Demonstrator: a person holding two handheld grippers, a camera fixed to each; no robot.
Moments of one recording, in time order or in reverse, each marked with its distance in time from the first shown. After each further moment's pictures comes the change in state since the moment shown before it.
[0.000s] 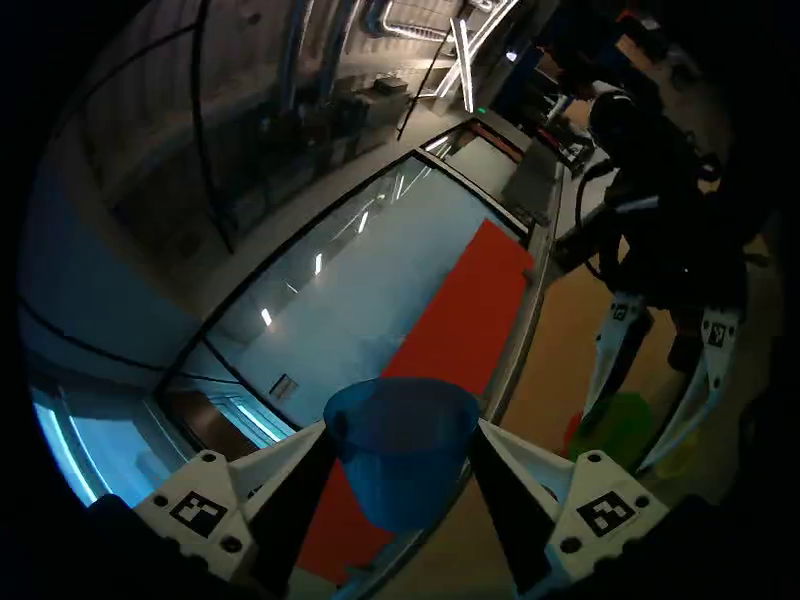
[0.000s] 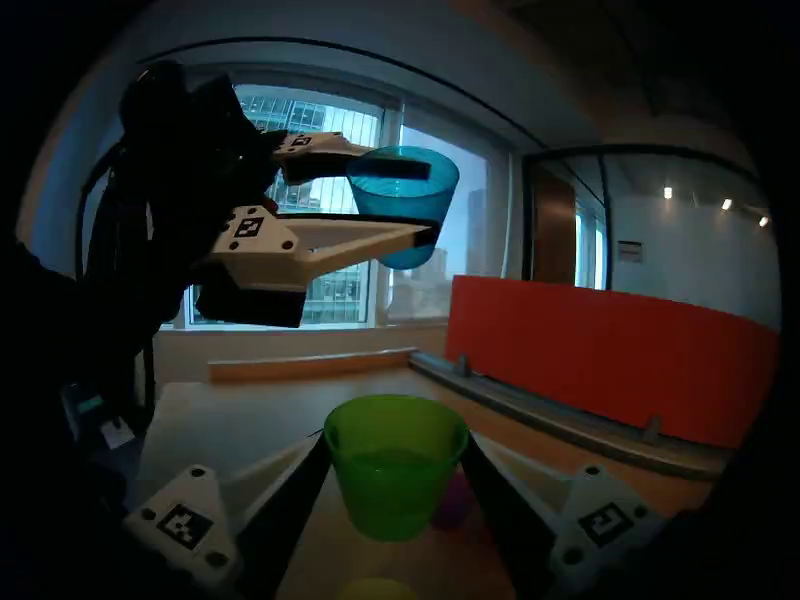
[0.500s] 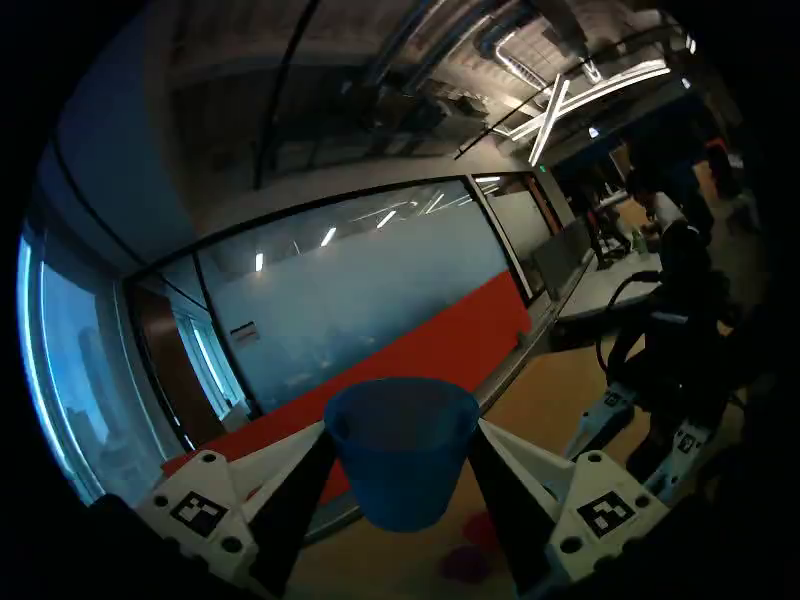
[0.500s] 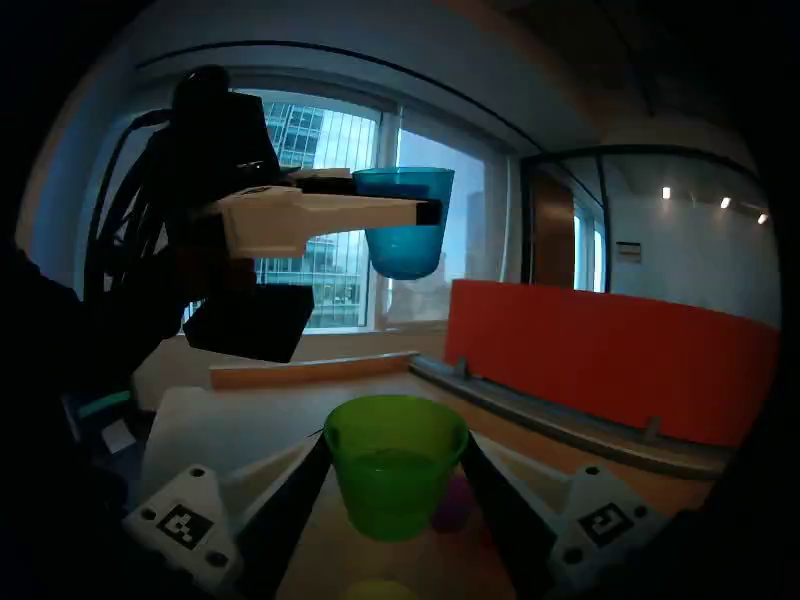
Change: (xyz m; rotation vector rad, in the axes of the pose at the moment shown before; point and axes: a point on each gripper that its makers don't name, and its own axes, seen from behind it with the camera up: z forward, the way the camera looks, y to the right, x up) left arm -0.001 -0.011 0.005 -0.035 0.026 -0.448; right arm 0.007 0.000 -0.002 -0.002 0.012 0.008
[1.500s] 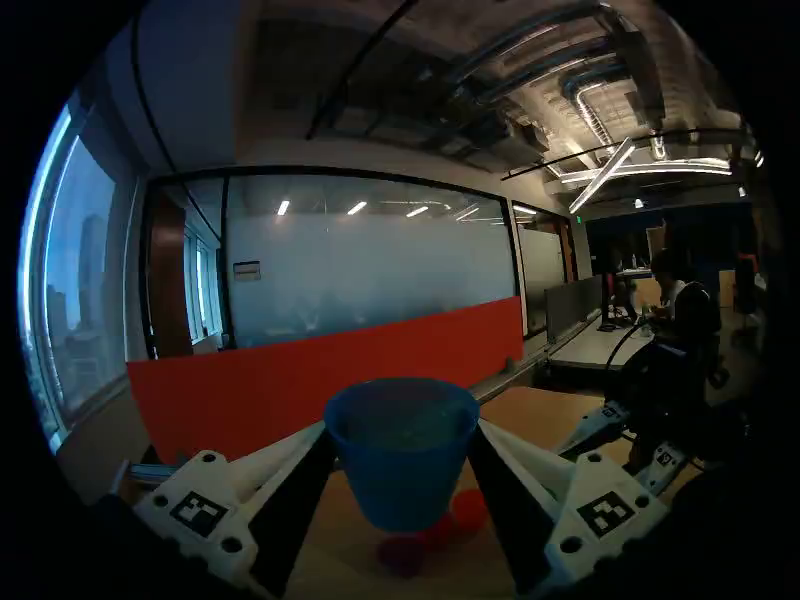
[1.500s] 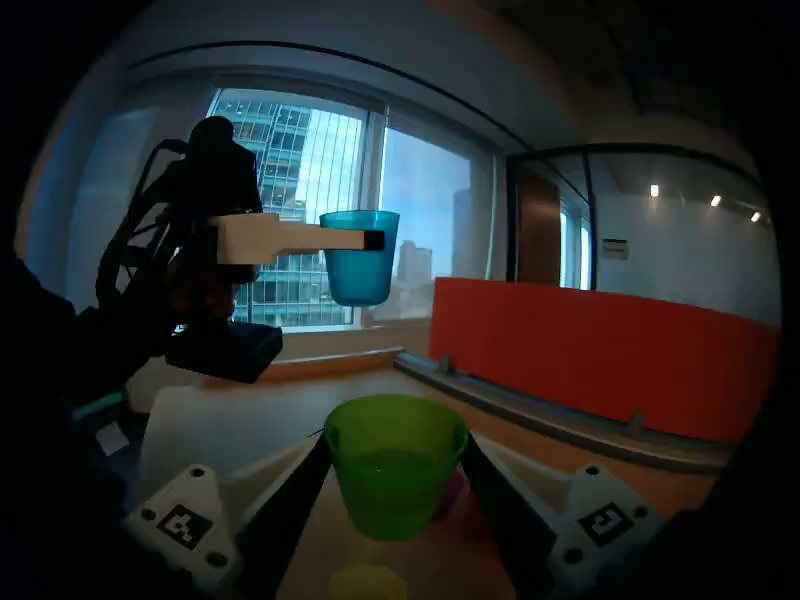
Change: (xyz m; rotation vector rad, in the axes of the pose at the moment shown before) left arm -0.043 -0.013 -0.014 0.004 -0.029 -0.325; right arm -0.003 0.016 -0.028 -0.052 -0.012 0.011
